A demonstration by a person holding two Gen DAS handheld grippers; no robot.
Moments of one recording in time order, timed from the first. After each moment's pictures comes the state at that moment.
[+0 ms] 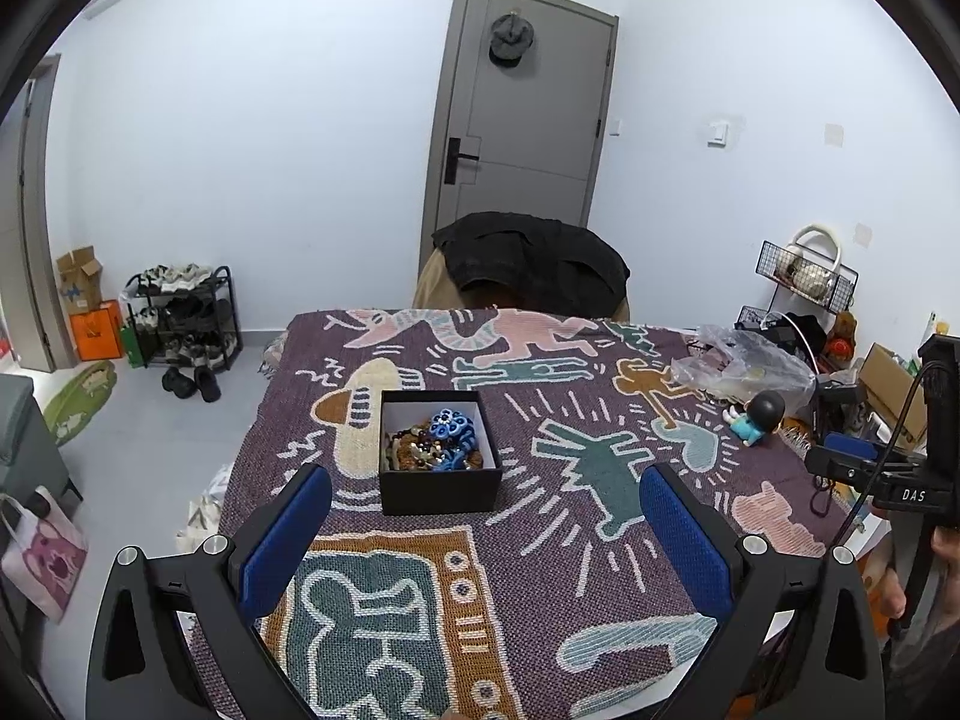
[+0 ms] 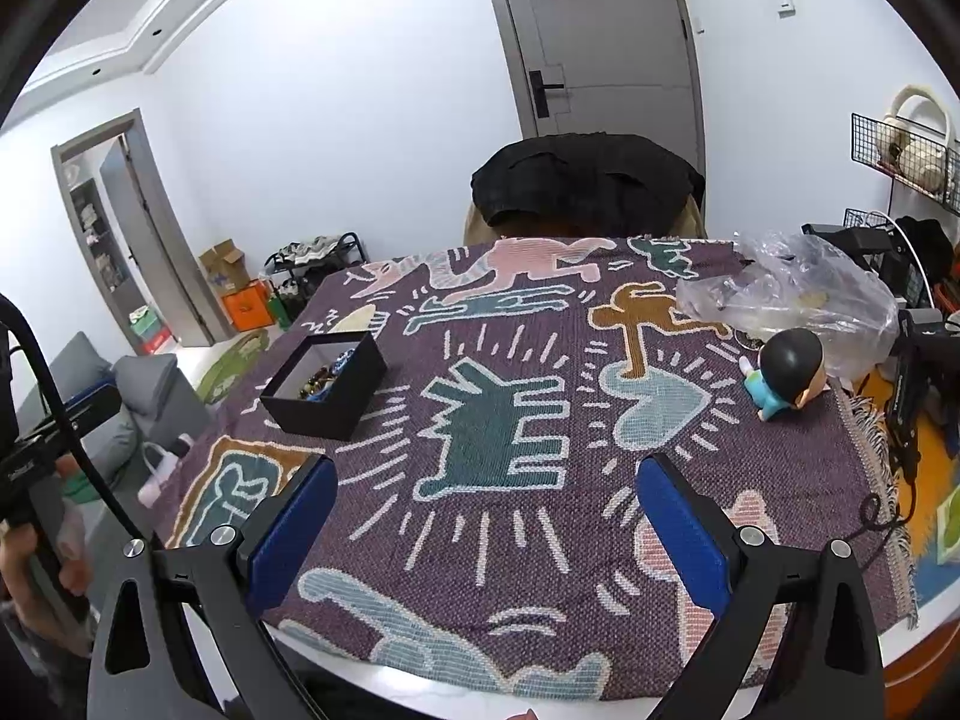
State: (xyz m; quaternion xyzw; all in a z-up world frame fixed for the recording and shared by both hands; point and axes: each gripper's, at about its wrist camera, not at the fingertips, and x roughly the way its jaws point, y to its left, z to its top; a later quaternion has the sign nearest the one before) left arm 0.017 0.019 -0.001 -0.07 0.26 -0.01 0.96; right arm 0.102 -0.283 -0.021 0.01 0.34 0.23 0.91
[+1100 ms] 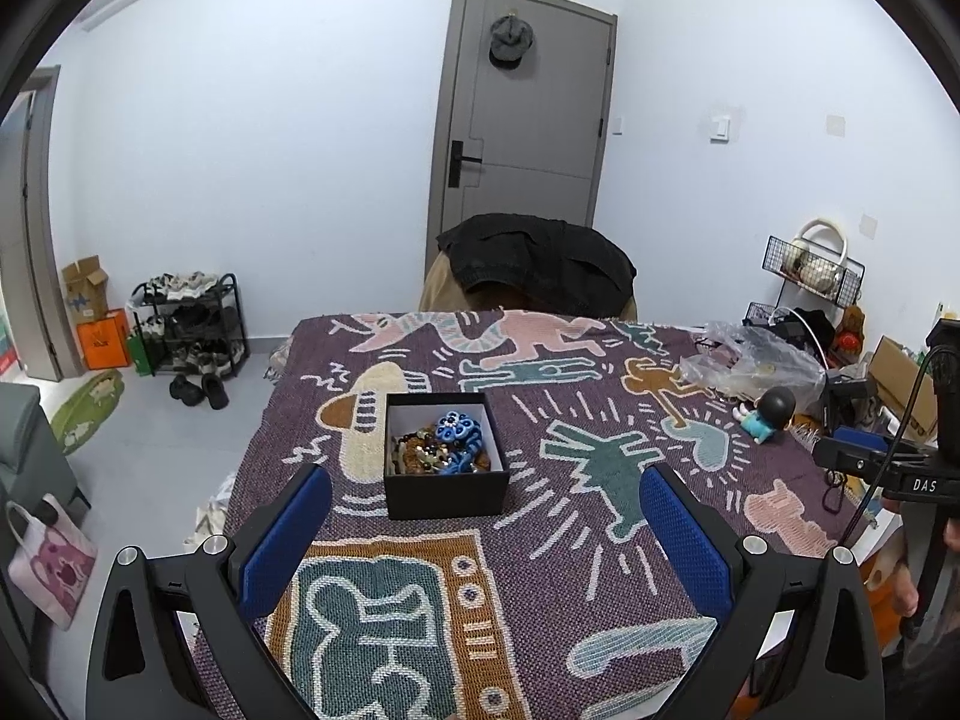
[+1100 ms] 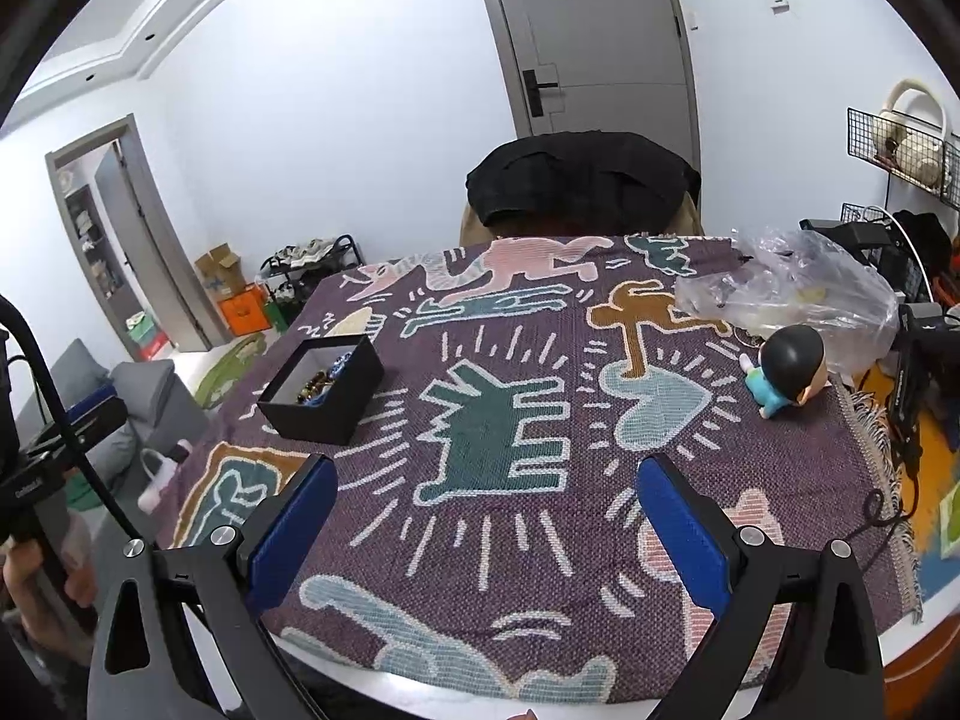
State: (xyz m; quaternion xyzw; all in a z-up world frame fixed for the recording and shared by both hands) left arm 0.020 0.018 -0.006 -0.06 0.25 0.00 0.97; right arm 0.103 -0.281 -0.020 0.02 0.34 0.22 0.91
